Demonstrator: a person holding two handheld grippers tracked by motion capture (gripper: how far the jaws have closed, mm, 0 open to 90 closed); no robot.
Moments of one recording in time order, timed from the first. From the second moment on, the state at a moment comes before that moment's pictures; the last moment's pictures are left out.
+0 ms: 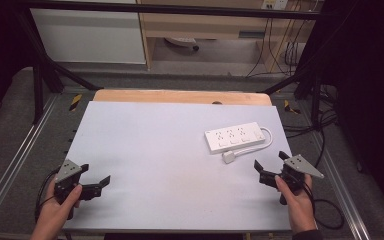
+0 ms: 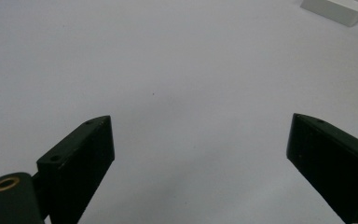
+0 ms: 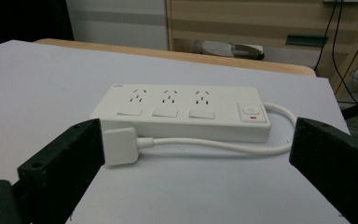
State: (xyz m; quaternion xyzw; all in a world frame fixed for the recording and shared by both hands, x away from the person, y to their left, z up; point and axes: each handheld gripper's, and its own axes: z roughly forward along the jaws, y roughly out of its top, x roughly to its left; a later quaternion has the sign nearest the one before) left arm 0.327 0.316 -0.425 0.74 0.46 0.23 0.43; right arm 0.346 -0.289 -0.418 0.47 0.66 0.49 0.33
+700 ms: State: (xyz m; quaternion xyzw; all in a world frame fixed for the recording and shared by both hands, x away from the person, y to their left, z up) left arm 0.326 0.315 -0.424 0.75 0.45 0.23 0.43; right arm 0.351 -0.272 -0.457 0.46 0.73 0.45 0.25
